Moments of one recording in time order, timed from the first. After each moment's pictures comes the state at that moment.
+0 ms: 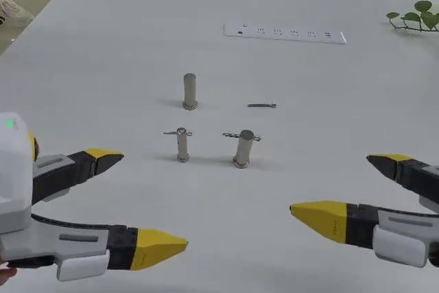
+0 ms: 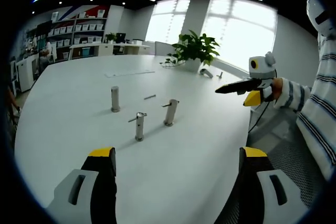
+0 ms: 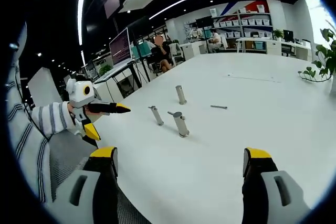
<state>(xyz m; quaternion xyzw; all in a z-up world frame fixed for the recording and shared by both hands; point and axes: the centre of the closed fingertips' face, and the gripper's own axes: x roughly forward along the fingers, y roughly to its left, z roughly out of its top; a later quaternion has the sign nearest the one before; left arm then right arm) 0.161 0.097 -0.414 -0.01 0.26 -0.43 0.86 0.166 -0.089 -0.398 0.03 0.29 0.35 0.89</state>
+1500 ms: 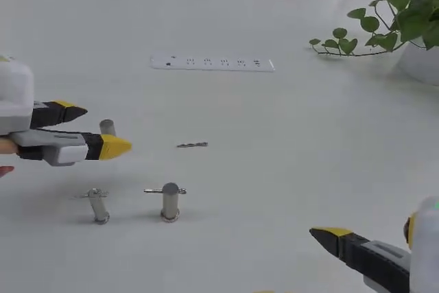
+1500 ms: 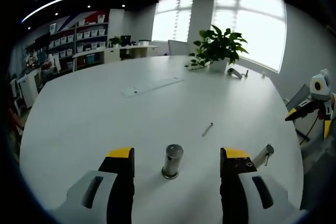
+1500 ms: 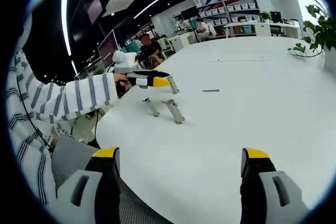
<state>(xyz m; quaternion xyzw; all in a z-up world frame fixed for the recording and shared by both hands) 0.373 0.072 -0.440 0.04 0.26 -0.40 0.88 0.156 -0.108 -0.416 0.08 0.34 0.32 0.88</state>
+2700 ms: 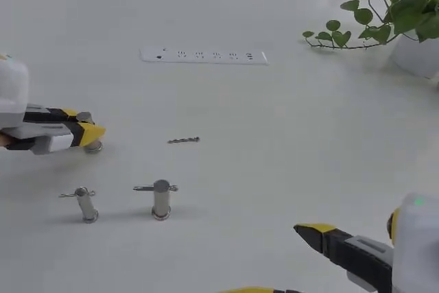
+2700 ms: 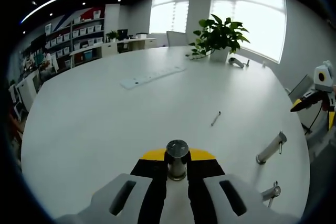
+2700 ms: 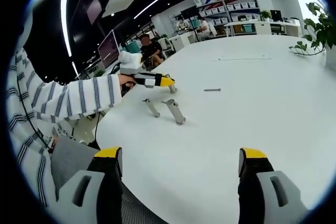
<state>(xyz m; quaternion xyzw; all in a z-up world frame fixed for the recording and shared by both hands) 0.380 0.082 -0.455 0.08 0.28 -0.41 0.87 0.160 -0.103 -0.418 0.08 0.34 0.32 0.88</state>
